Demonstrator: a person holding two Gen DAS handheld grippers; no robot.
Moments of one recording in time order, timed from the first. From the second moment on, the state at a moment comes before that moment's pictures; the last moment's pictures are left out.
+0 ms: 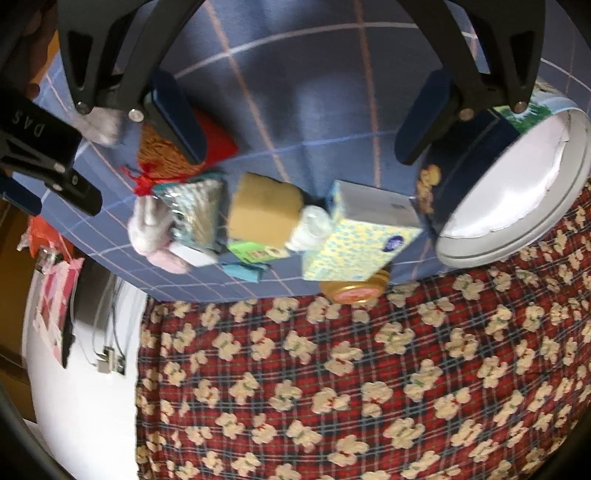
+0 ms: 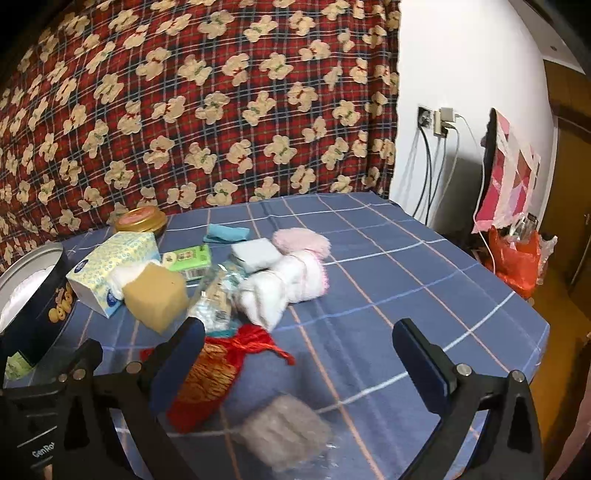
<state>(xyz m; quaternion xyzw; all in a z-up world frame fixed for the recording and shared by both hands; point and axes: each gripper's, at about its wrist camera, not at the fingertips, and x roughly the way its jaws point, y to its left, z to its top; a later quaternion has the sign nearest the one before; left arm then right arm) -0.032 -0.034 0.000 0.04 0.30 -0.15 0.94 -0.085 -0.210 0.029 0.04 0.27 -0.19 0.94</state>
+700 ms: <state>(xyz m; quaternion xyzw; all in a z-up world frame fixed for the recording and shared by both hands) -0.041 -0.034 -0.011 0.08 0.32 -0.20 0.92 -0.134 -0.231 -0.013 0.04 0.30 -0.10 0.95</state>
